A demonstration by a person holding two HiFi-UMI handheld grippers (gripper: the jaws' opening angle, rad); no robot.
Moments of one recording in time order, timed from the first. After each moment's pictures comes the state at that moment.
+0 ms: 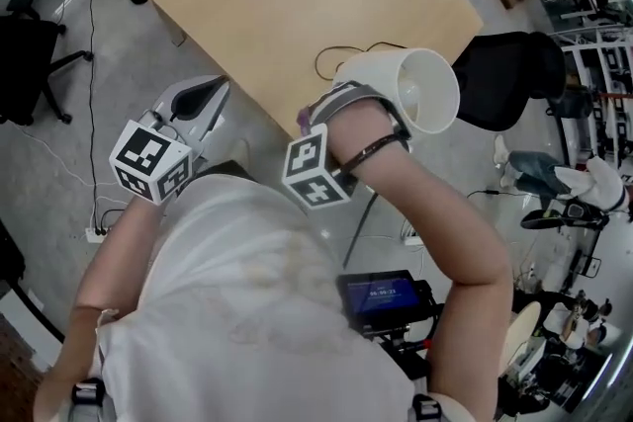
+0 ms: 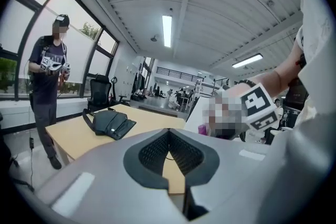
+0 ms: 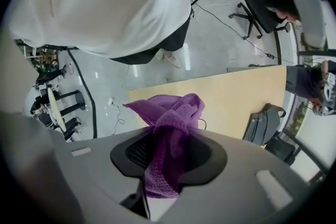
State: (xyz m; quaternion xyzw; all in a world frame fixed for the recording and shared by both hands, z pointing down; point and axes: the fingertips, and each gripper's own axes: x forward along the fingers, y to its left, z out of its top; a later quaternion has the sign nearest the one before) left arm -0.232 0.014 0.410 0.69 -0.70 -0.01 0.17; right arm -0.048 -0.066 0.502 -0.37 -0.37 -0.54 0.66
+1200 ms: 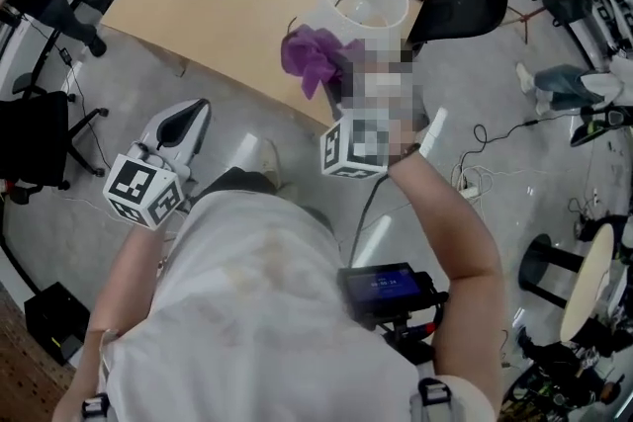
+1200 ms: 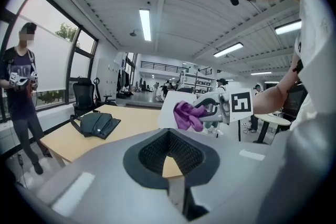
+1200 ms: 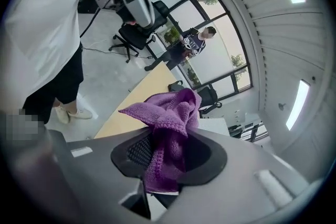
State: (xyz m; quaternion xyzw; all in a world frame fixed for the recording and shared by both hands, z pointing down) left arm -0.142 0.070 0.384 0.74 -0.65 0.06 0.14; right arm -0.025 -0.073 0.421 0.10 -0.78 -0.47 0.40
